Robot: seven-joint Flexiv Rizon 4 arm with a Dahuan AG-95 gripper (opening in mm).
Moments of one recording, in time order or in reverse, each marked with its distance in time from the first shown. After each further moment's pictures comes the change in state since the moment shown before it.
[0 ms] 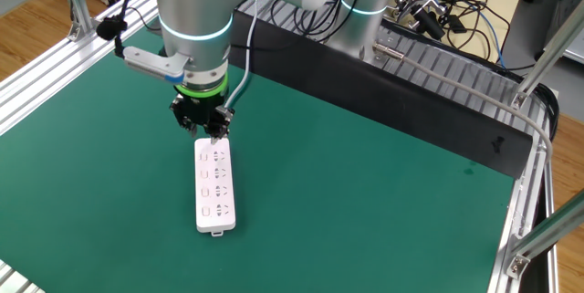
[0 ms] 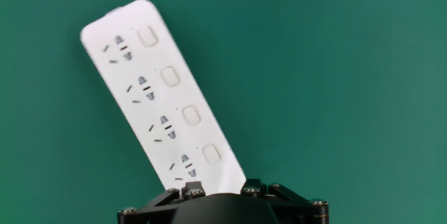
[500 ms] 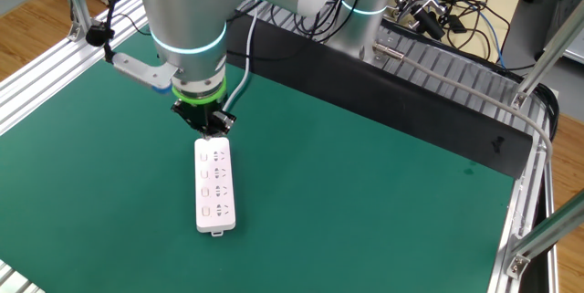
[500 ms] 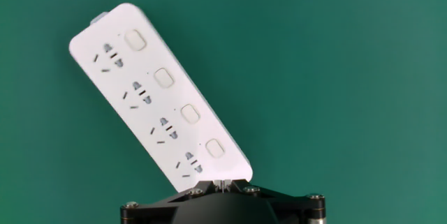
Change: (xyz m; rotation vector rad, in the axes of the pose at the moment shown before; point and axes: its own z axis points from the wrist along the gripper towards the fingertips) arm 0.005 0.004 -0.006 0.008 0.090 0.098
